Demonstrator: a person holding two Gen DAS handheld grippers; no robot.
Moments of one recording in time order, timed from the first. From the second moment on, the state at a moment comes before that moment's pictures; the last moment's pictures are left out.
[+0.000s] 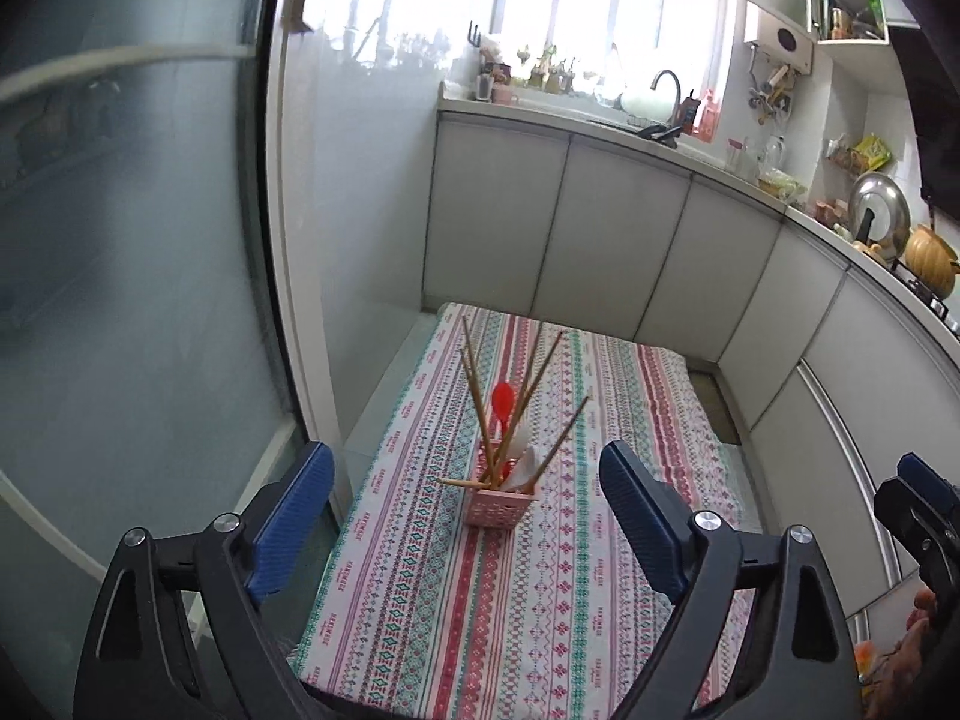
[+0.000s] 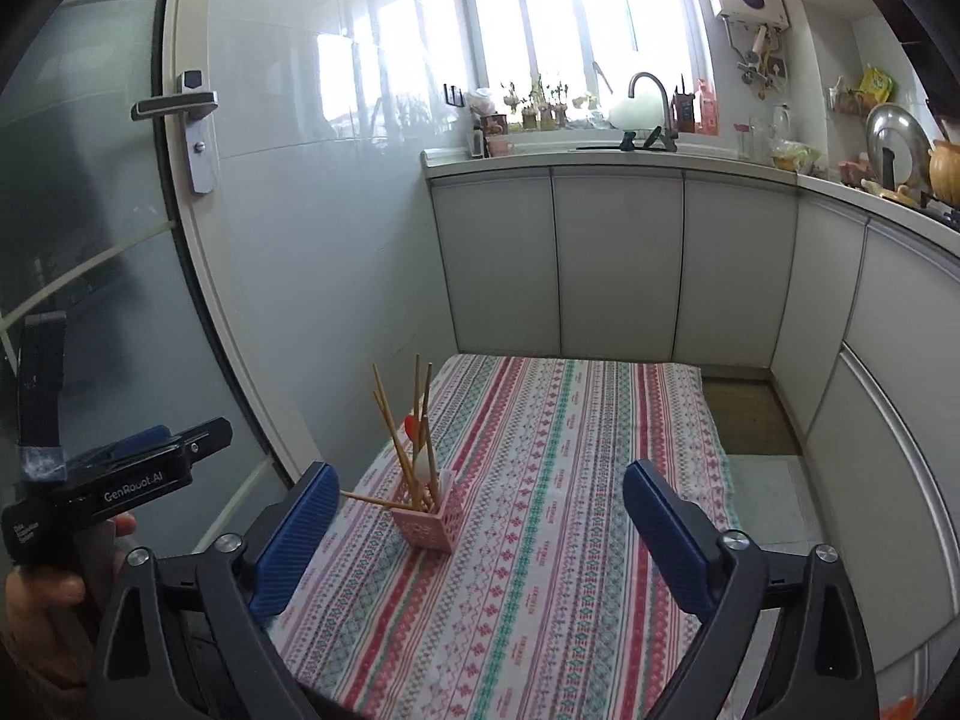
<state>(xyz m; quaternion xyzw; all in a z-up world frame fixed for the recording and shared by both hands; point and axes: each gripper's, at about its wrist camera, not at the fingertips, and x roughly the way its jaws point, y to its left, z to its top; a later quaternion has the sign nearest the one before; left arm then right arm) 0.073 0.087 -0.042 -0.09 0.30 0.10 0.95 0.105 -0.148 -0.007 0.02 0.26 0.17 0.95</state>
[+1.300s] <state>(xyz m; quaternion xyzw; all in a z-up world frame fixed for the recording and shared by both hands) -0.013 0.007 0.073 -0.01 0.26 0.06 0.96 0.017 -0.173 0.069 0.02 0.28 0.08 0.96</state>
